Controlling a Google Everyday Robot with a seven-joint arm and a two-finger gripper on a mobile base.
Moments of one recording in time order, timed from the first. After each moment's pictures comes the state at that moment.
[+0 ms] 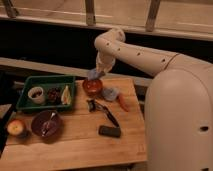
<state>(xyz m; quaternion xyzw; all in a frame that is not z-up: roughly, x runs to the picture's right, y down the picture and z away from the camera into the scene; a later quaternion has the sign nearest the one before) 0.006 -0.118 0.820 -0.16 0.06 0.68 0.72</state>
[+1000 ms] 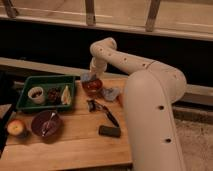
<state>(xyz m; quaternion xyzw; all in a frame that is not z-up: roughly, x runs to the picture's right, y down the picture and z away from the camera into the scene) -0.037 -0.089 0.900 -0.22 0.08 0.72 0.65</state>
